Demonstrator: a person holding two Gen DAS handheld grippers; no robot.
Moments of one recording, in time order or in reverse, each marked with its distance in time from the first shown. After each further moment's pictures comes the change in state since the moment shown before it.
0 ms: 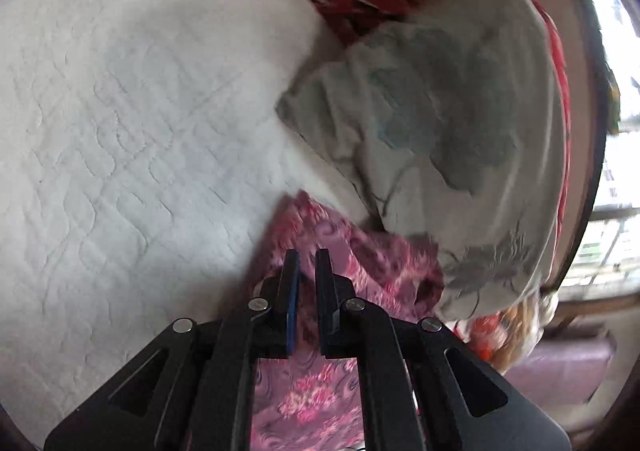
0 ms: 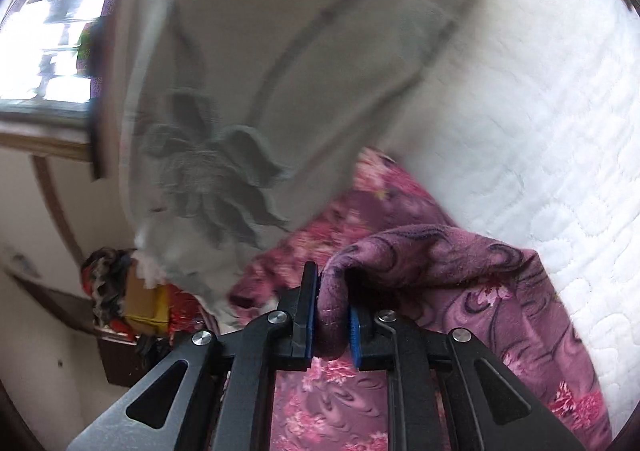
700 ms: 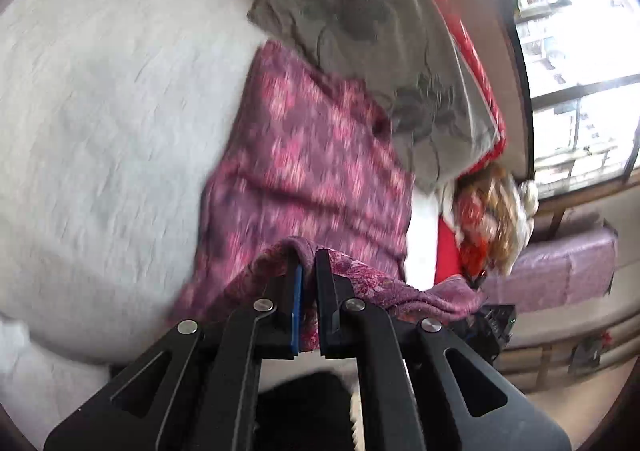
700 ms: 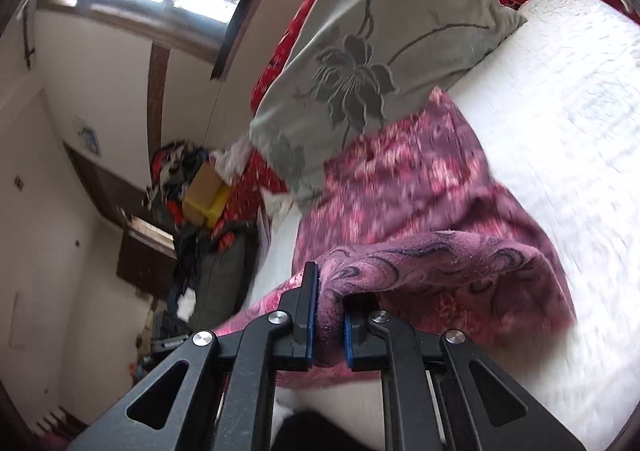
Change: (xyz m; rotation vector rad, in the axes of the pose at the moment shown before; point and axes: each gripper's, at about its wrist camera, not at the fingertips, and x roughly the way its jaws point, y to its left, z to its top) left arm -0.123 0.021 -0.182 0.263 0.050 -0.090; right arm -0.174 0.006 -0.133 -0.343 0.027 0.217
